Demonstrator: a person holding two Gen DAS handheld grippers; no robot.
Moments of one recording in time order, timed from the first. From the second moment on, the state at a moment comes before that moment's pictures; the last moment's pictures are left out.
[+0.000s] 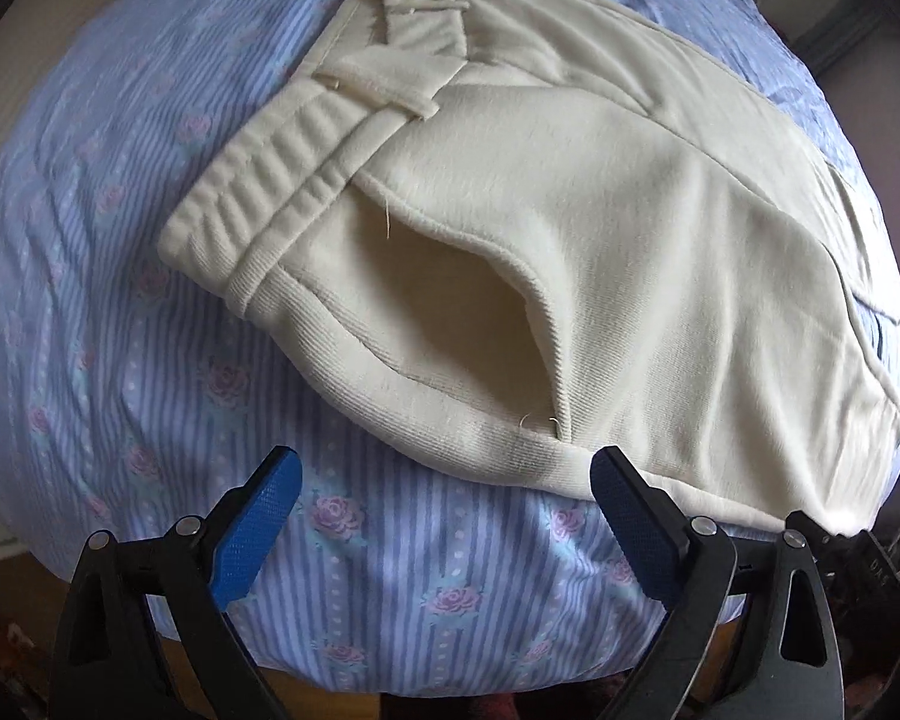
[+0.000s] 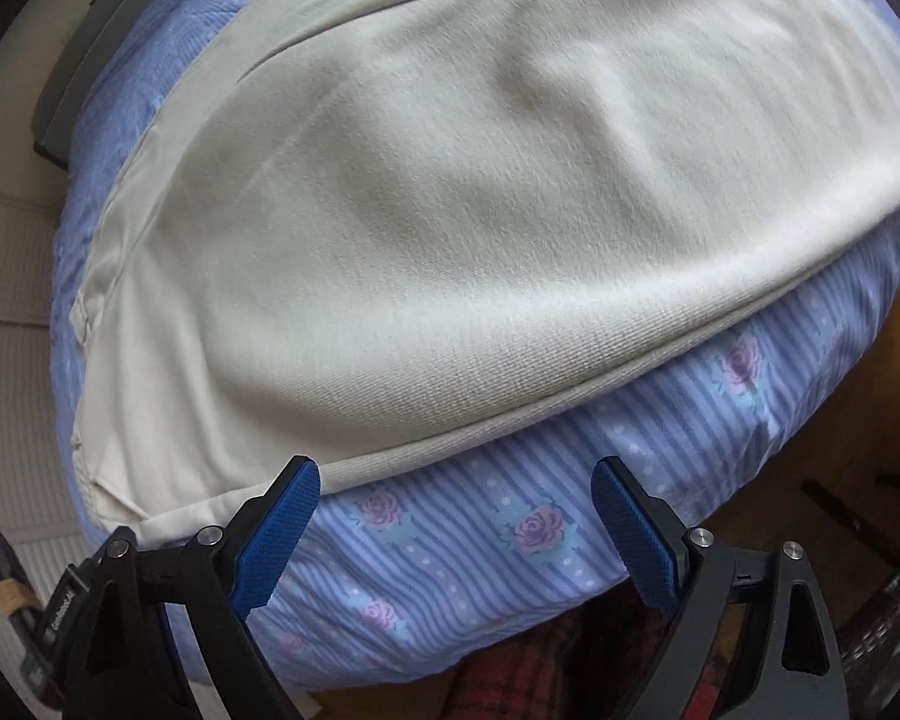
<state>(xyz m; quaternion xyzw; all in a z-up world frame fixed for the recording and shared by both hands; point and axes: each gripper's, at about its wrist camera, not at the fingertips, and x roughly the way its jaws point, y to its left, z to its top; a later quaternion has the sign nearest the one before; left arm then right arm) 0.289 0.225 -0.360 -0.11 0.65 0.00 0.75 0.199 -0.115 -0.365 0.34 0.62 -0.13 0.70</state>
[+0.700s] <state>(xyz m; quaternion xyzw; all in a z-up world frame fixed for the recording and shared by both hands) 0.309 0.210 -0.330 -0.15 0.65 -0.03 0.75 0.227 -0.151 -0.355 0.38 0.58 -0.14 0.71</state>
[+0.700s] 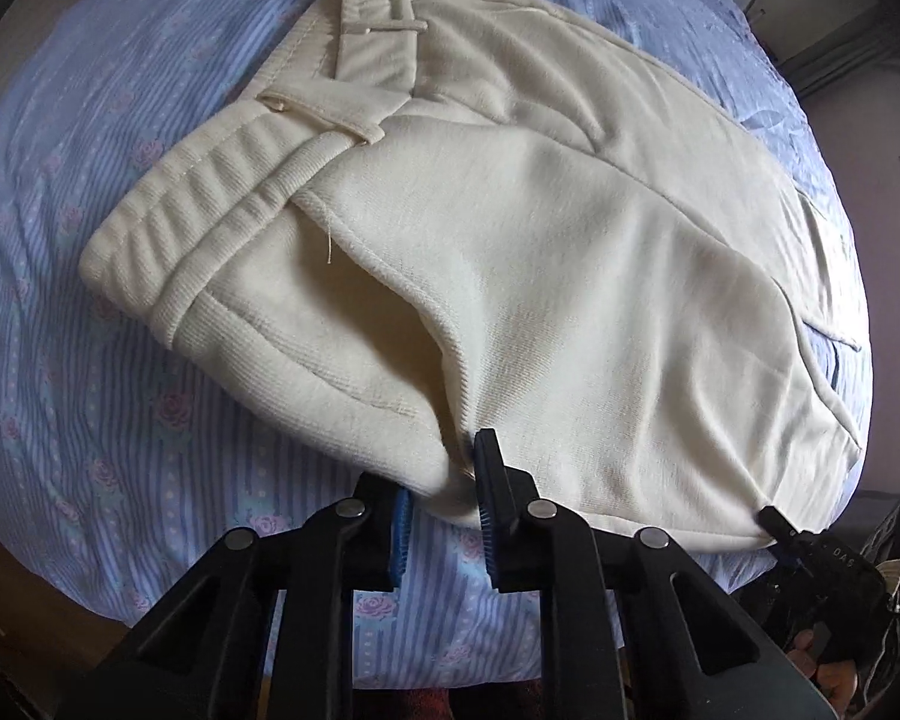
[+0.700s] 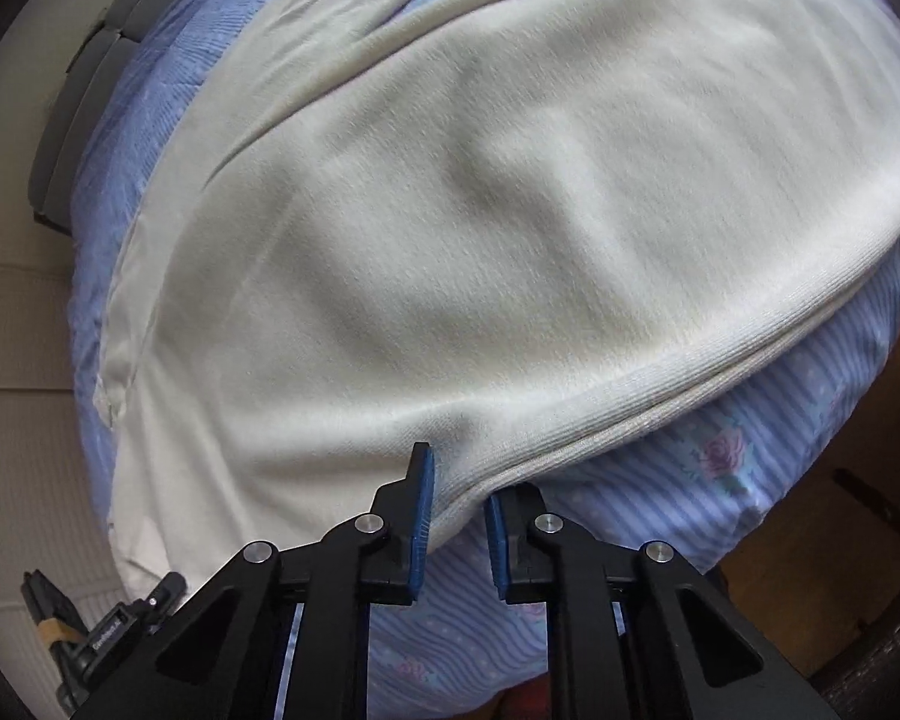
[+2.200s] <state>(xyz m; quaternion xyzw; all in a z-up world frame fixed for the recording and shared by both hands) 0.646 0.211 -0.324 -0.16 0.62 0.10 0.76 0.645 -0.154 -0.307 0.18 0.61 0.00 0.78</state>
